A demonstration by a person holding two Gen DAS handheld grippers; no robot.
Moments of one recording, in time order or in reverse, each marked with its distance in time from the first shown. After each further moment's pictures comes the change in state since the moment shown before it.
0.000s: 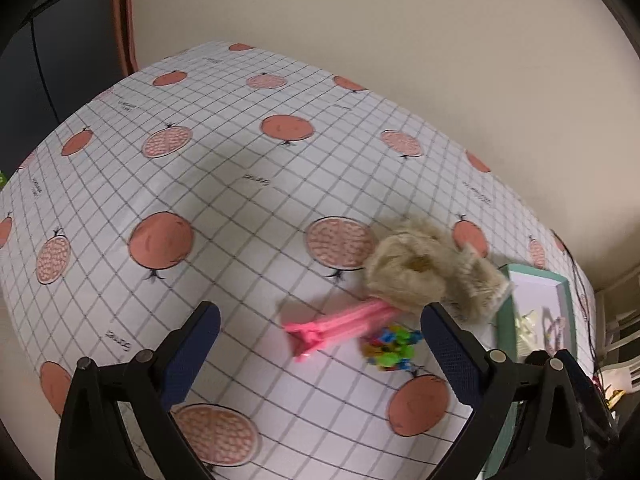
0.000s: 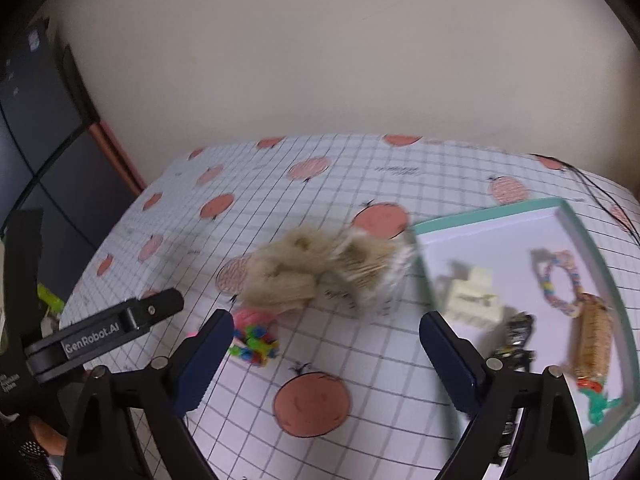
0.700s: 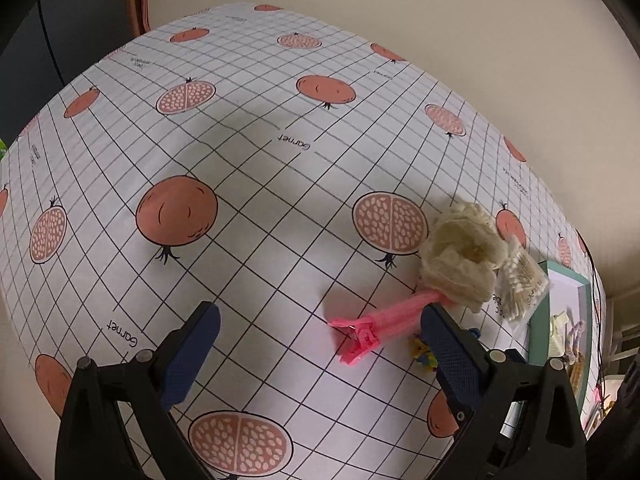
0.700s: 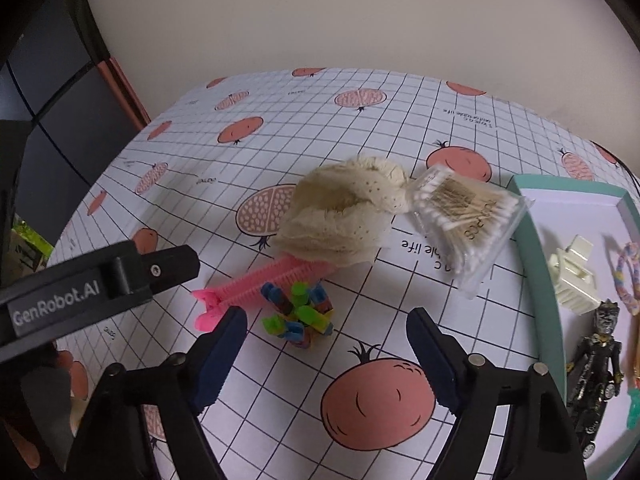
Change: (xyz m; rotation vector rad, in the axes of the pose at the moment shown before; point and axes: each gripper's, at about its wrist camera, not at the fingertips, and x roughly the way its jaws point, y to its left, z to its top) left arm 0.035 0.029 0.000 -0.054 0.110 0.021; right arm 0.078 0.051 -0.026 -0.103 0.159 0.004
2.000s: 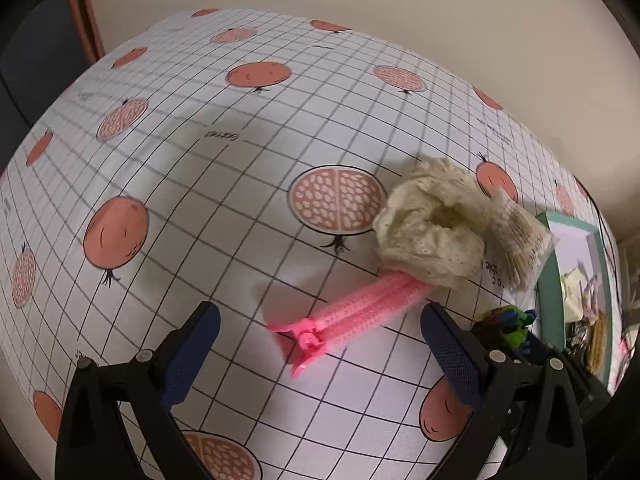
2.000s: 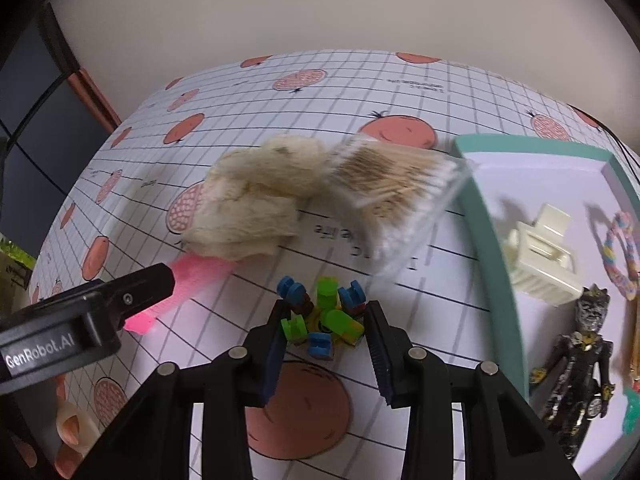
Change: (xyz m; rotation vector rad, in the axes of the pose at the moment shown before) left arm 0.031 -0.048 -0.012 0.214 0.029 0.008; right arm 0.011 -0.060 -0.004 0.082 0.044 -0.039
